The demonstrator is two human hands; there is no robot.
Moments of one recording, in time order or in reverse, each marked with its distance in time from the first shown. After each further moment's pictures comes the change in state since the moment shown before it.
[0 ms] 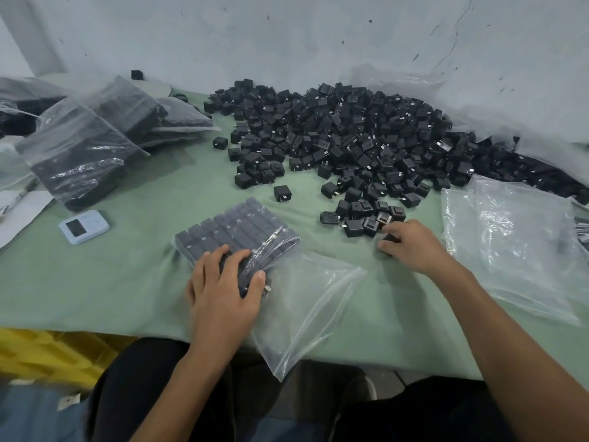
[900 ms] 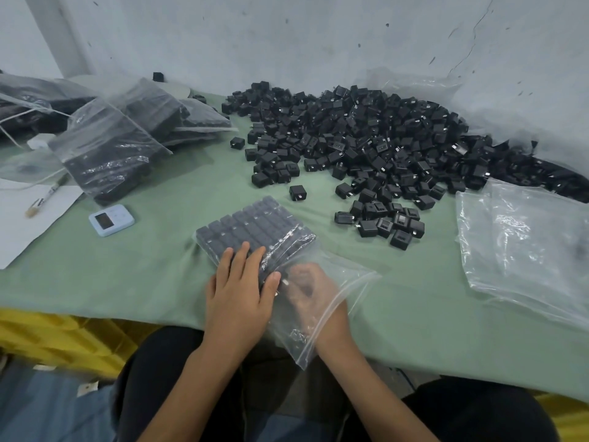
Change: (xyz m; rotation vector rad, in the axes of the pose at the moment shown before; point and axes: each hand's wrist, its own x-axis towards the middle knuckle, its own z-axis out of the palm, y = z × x) left_hand -0.009 -0.002 -0.011 0.102 -0.131 0.058; right_hand -0.120 -0.153 0.116 0.724 0.042 -0.129
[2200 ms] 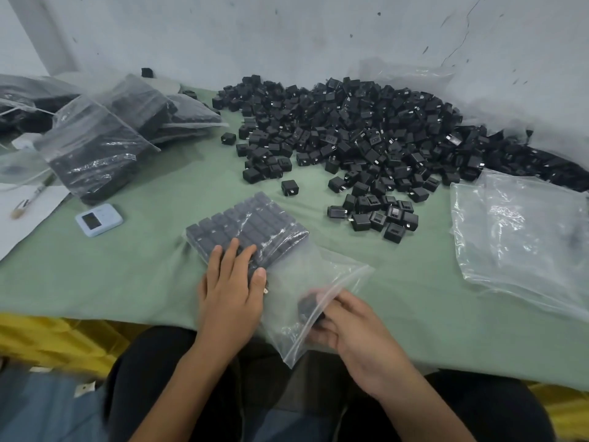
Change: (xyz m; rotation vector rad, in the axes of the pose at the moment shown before) left_hand 0.000 0.001 0.004 -0.099 -0.001 -0.040; right_hand -0.048 -0.011 -0.063 0.811 -0.165 0.426
